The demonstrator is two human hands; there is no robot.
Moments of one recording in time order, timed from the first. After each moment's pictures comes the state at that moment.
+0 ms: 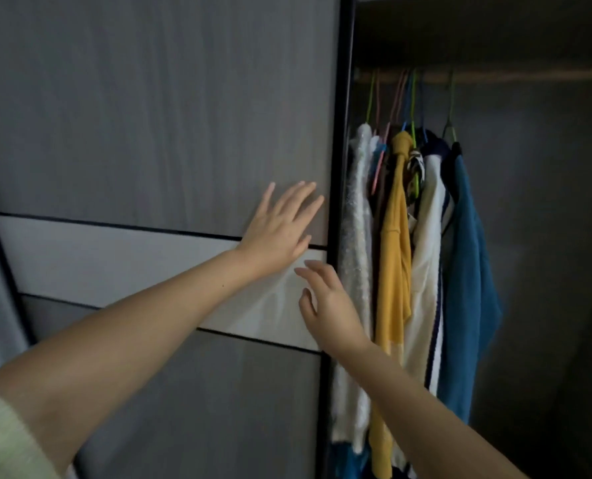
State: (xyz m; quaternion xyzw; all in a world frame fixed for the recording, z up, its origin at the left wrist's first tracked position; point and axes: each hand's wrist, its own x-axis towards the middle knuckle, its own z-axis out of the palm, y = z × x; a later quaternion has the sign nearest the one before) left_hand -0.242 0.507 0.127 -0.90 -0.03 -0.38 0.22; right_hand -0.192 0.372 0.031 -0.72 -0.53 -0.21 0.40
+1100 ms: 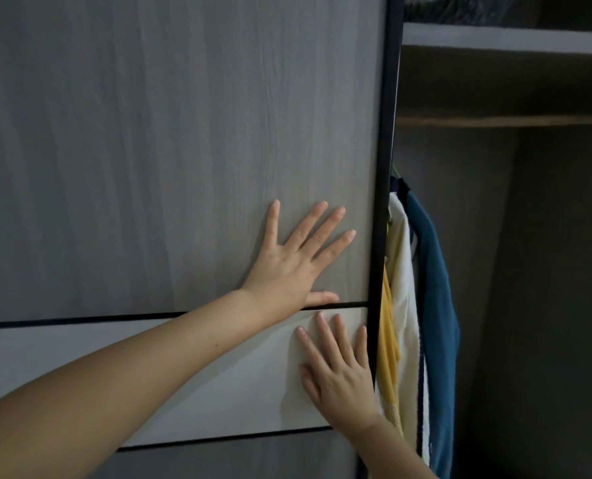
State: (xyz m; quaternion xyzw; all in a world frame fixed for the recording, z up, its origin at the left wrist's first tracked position) left_hand -0.179 0.528 0.151 -0.78 0.10 -0.49 0.37; right_hand -0.130 0.403 -0.025 -0.76 -0.35 -0.54 0.12
